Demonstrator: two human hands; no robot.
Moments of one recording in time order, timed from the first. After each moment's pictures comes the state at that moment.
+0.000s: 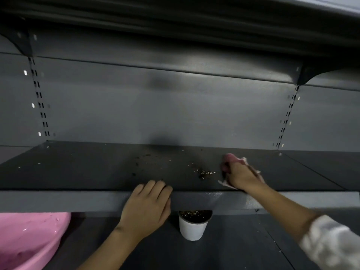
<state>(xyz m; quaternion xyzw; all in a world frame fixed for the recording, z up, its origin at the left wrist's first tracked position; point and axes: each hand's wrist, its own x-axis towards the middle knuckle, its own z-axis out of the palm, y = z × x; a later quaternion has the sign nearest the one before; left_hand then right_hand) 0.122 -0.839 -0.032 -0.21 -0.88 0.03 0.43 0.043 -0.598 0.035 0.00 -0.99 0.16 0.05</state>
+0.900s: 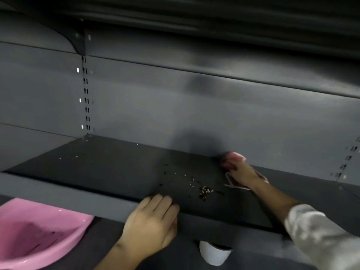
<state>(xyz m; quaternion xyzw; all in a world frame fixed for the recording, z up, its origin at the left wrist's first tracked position) 0.124 -0.871 -0.034 -0.18 -0.87 0.01 0.46 -0.087 -0.653 0.019 0.21 -0.95 0.20 0.06</state>
